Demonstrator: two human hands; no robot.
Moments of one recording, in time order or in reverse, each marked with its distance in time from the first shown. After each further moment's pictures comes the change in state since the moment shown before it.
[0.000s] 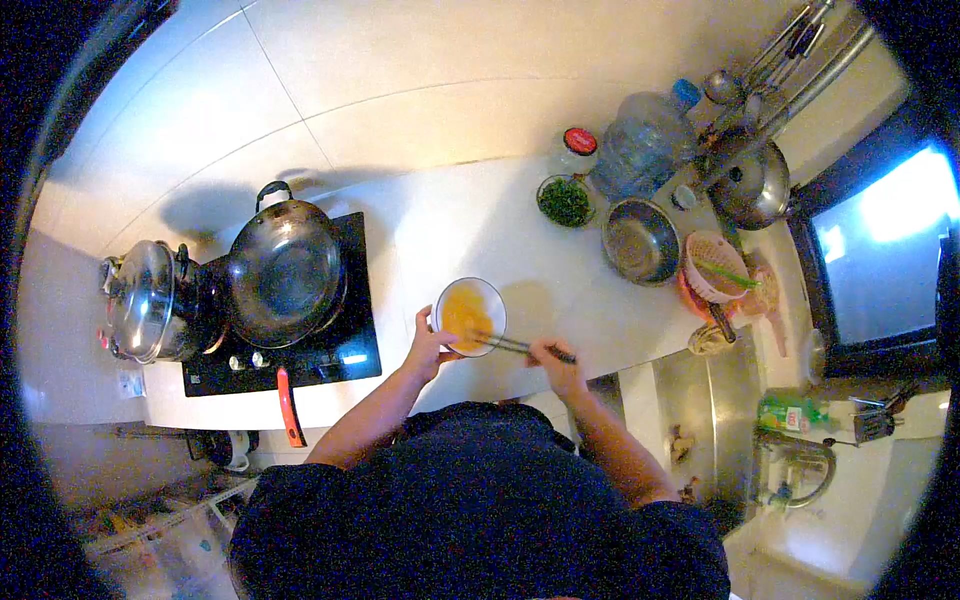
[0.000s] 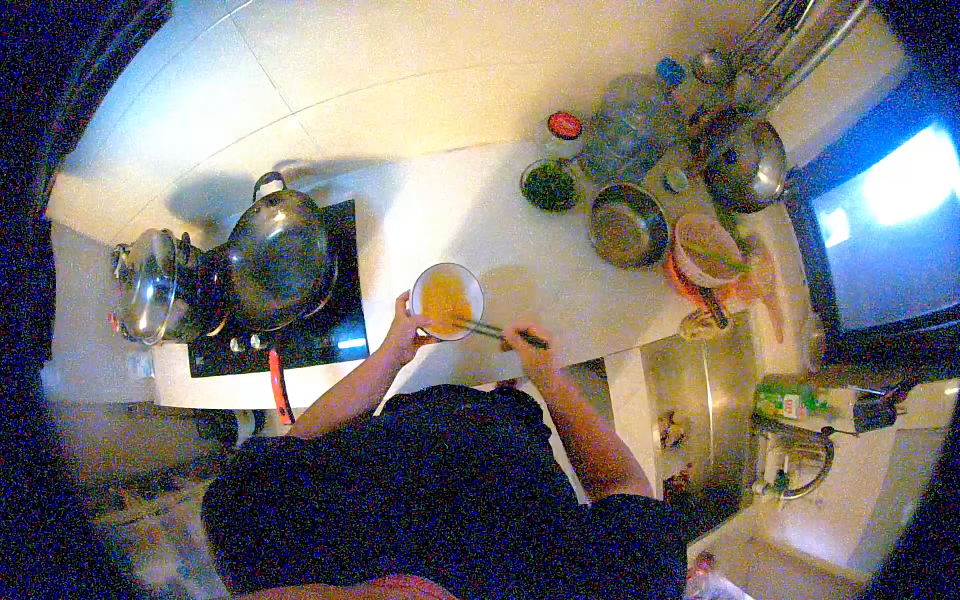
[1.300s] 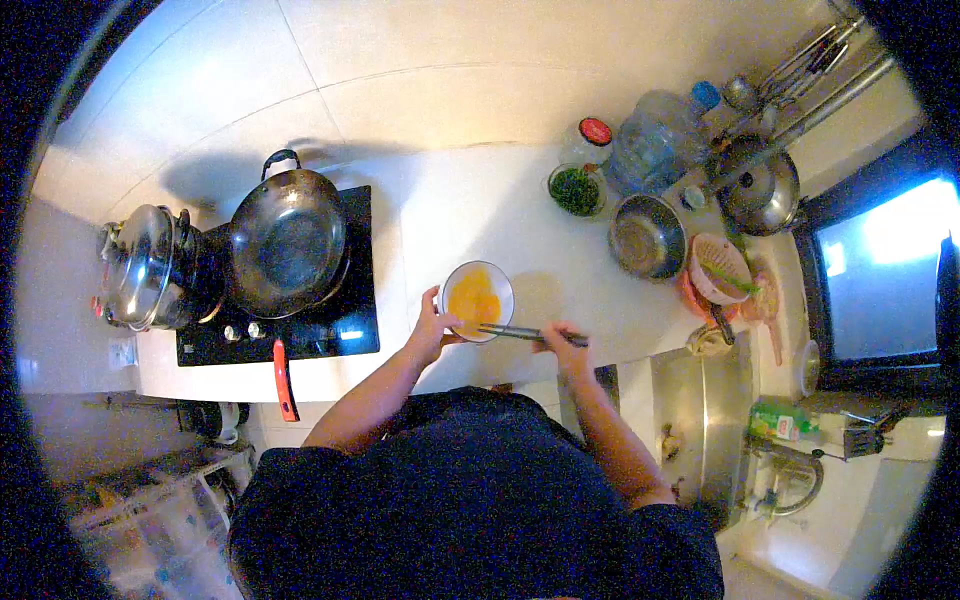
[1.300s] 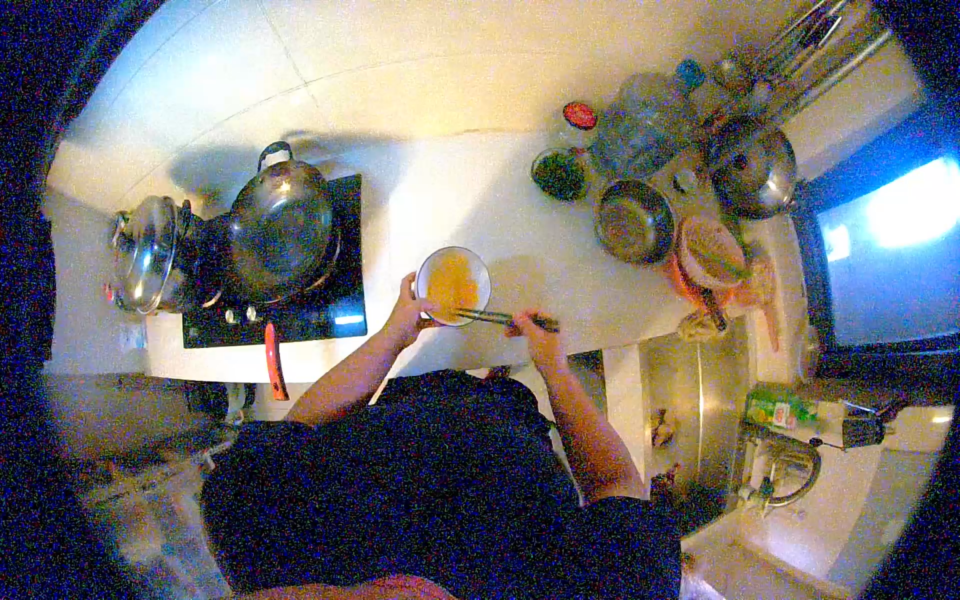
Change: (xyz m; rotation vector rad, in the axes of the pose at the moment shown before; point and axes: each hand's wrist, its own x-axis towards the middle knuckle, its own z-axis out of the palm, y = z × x) left_hand -0.003 -0.012 -0.001 0.016 -0.016 0.023; right_hand 0.002 -0.011 -0.006 0.068 0.032 0.115
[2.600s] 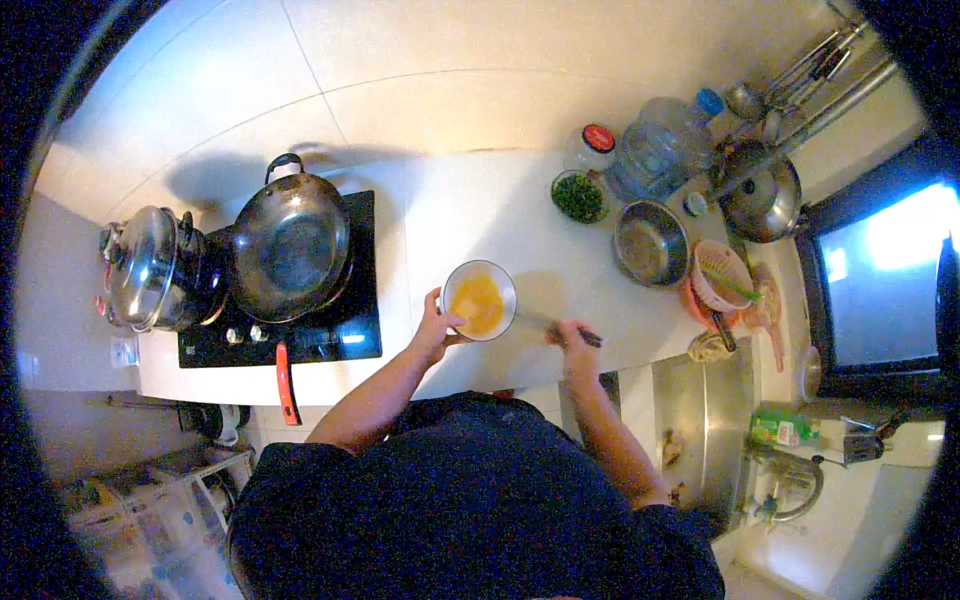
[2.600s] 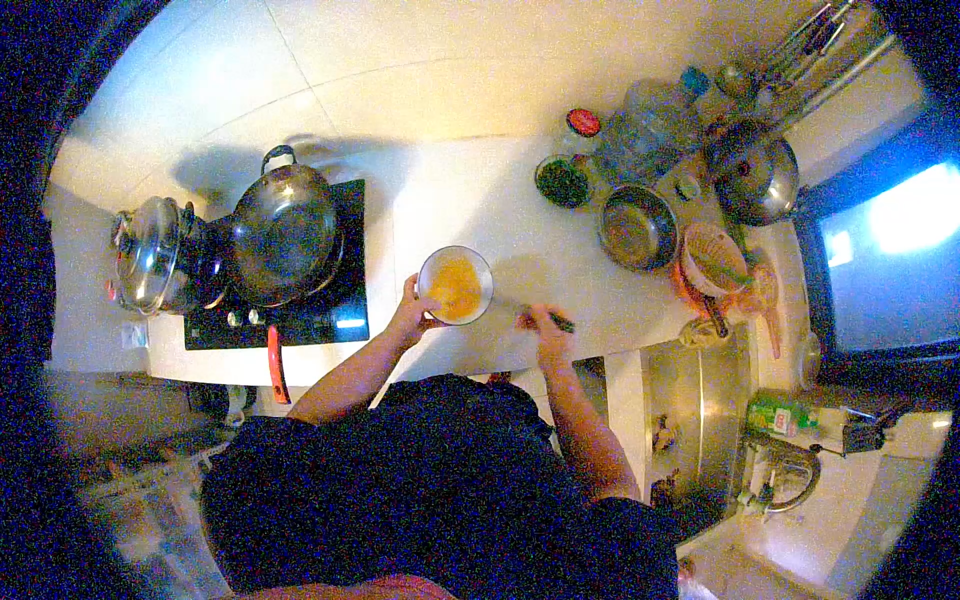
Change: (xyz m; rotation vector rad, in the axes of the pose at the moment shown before) left_hand 0.006 0.010 0.005 -0.016 -0.018 -0.002; right_hand 0.001 -0.011 0.001 -0.026 0.067 -0.058
